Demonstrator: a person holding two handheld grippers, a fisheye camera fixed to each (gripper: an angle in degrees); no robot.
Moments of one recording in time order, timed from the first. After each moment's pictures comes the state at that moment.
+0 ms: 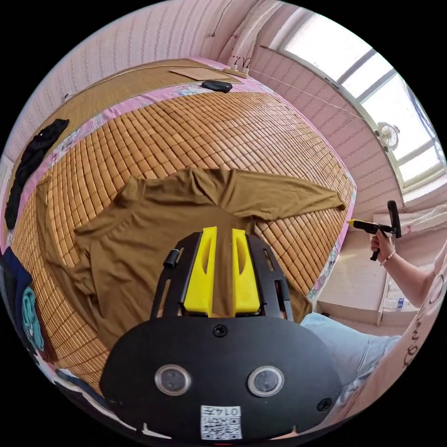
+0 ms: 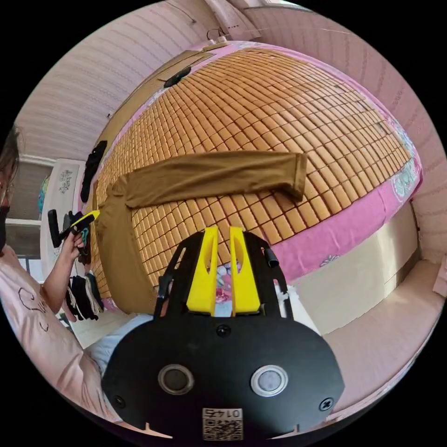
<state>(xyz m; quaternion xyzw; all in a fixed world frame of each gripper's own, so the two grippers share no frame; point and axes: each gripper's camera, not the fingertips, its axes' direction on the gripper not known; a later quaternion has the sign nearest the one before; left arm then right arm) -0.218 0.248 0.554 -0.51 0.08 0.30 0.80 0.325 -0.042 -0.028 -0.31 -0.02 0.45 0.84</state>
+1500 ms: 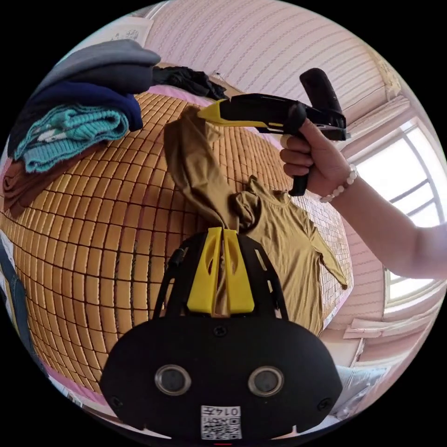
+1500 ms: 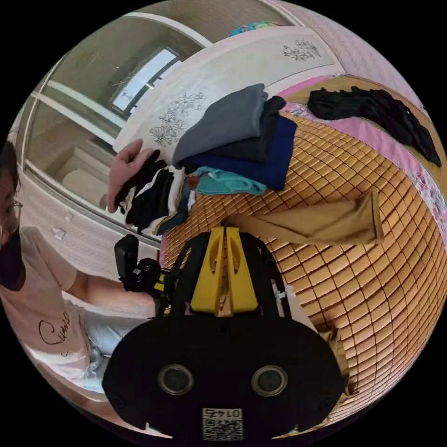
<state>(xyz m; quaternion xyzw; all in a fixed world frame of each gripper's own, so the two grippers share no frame) -0.595 0.111 0.301 -0.35 0.01 0.03 0.94 -0.191 -0.439 0.633 -0.26 -0.51 -0.10 0.81</state>
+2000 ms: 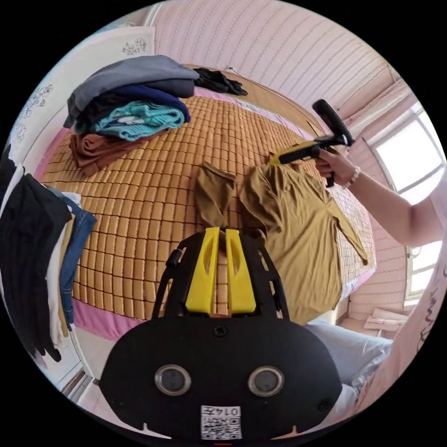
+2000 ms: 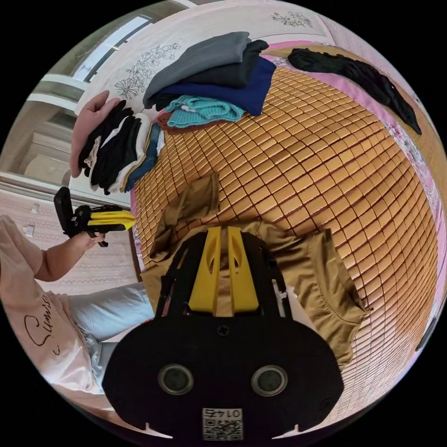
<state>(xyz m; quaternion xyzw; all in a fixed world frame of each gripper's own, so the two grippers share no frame) -0.628 0.100 0.149 -0.38 -0.10 0.06 0.92 -0.220 -0.363 0.638 -0.39 -0.36 -0.14 0.83</state>
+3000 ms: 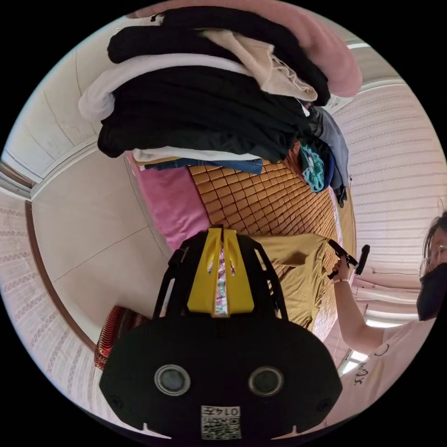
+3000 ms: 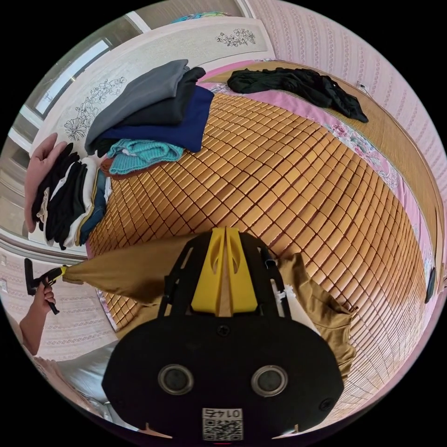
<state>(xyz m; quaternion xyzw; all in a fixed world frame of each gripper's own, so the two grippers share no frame) -0.750 0.142 -0.099 -0.21 -0.25 -0.37 0.87 -0.269 -0.355 0.656 -0.32 -0.23 -0.07 0.92</state>
